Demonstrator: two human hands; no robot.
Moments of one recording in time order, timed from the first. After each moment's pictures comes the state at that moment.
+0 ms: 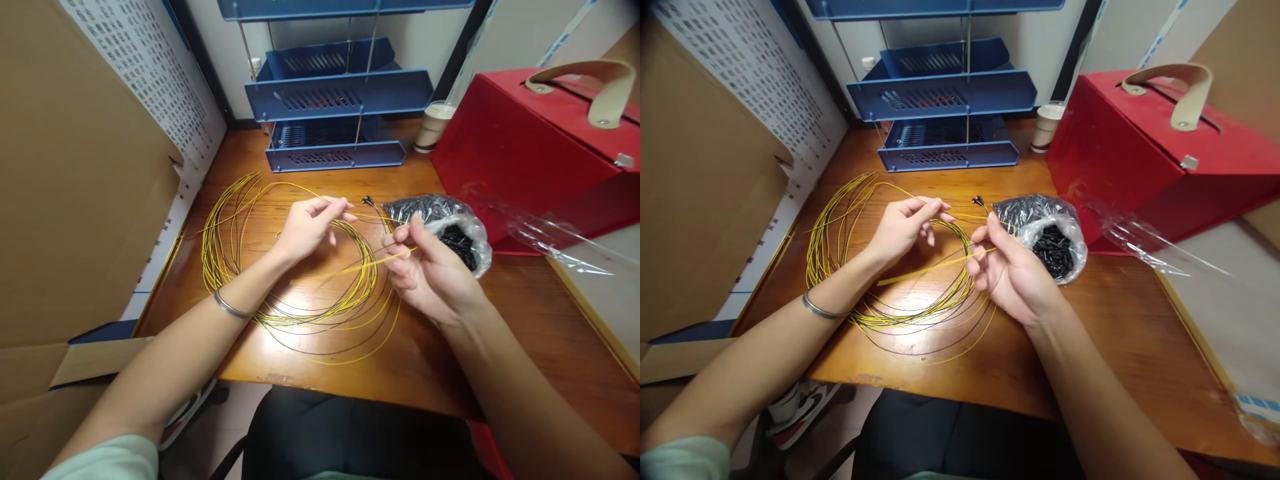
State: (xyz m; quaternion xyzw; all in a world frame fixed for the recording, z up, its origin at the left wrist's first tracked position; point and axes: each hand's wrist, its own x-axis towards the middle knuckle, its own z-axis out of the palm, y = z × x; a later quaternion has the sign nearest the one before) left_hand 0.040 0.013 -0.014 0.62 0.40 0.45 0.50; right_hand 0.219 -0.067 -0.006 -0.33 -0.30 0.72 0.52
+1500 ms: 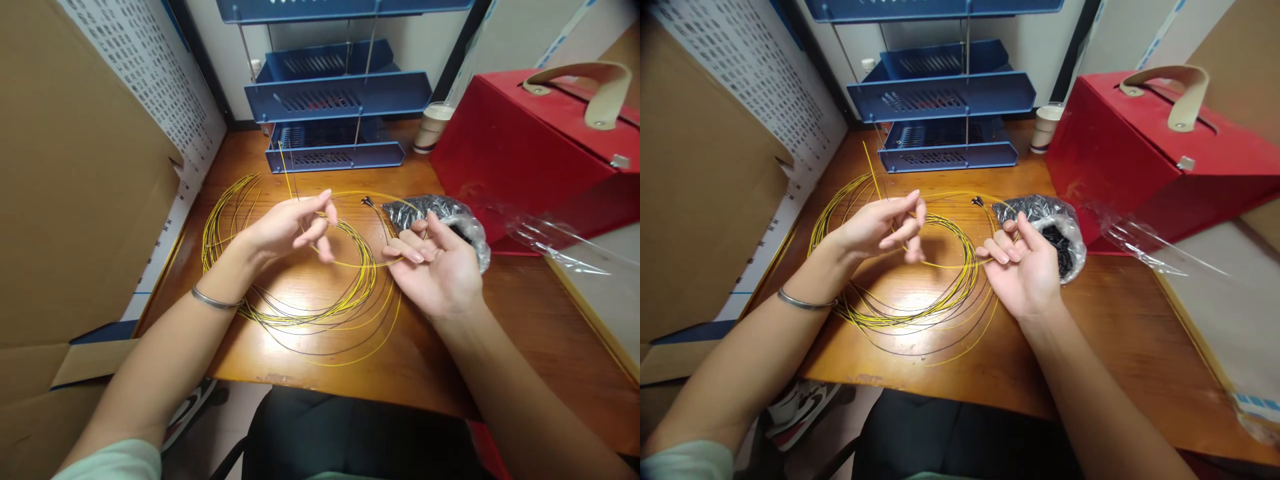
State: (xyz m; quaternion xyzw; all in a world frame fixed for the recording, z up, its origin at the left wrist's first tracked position) left_hand 0.008 0.015 0.019 0.59 0.31 0.25 0.70; right_hand 0.223 -0.059 -0.022 -0.29 -0.22 0.65 0.66
